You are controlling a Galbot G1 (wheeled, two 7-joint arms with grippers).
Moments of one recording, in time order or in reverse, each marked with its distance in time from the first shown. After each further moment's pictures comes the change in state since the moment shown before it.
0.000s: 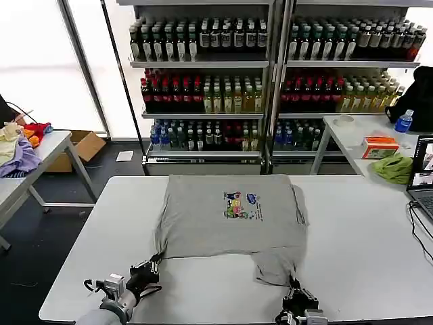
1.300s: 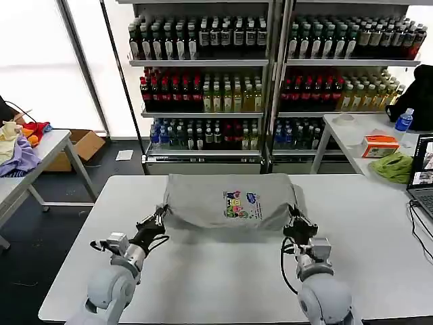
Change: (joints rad) left arm -0.327 -0.049 0.067 0.129 -0.164 -0.109 -0.078; right arm 0.554 -0.051 0.011 -0.245 0.039 0.000 -0.114
